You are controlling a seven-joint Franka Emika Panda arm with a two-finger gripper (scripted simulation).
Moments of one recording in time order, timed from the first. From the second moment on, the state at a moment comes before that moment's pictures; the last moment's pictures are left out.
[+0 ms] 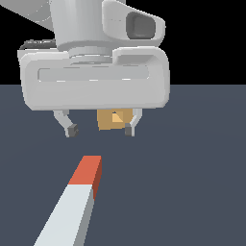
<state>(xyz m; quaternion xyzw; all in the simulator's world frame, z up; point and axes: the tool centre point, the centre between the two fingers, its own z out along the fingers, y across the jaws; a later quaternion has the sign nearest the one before) -0.036 -0.114 0.125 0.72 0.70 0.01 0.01</state>
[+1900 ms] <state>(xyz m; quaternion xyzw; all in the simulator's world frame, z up) -0.071 -0.191 0.021 0.71 0.70 0.00 0.00</state>
